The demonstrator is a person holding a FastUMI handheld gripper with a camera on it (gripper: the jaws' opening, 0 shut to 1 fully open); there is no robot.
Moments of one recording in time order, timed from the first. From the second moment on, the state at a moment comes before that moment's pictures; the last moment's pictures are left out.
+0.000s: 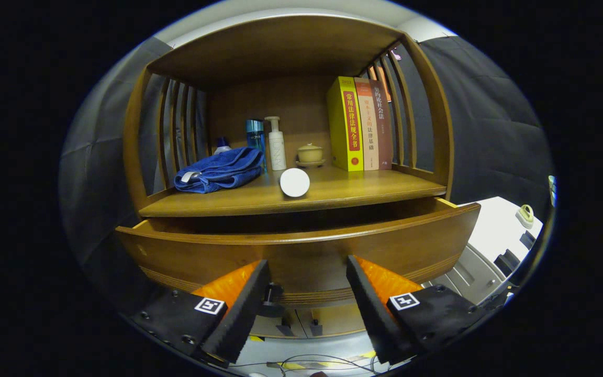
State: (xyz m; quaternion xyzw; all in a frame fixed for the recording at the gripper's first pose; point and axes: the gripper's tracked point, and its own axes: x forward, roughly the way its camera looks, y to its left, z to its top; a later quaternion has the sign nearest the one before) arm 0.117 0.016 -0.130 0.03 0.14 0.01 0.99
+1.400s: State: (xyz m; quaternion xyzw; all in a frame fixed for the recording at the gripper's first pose) arm 0.141 0.028 -0.092 0.01 0.10 0.02 0.99
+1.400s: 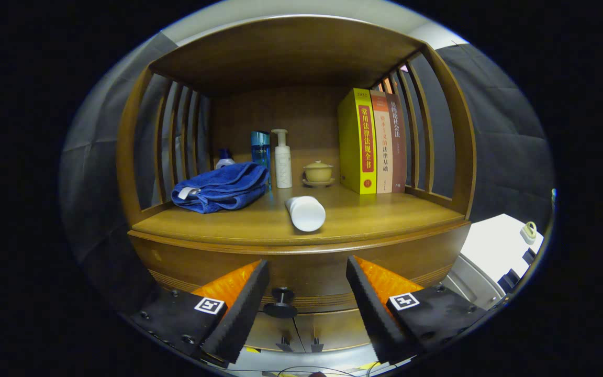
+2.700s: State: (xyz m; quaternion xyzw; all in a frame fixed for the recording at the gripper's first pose) arm 0.009 0.010 -0.013 0.00 0.00 -0.01 1.00
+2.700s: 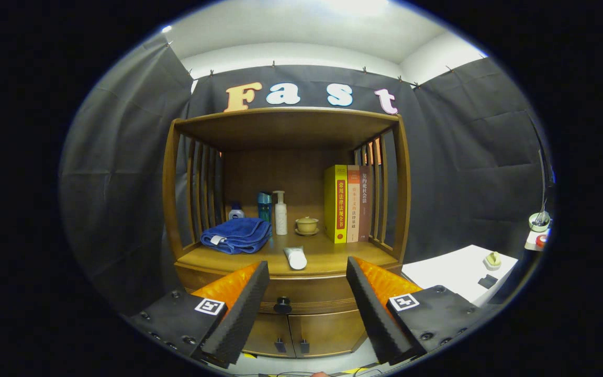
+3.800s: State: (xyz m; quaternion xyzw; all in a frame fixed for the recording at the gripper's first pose) arm 0.014 0.008 -0.022 0.01 0.01 0.00 1.00
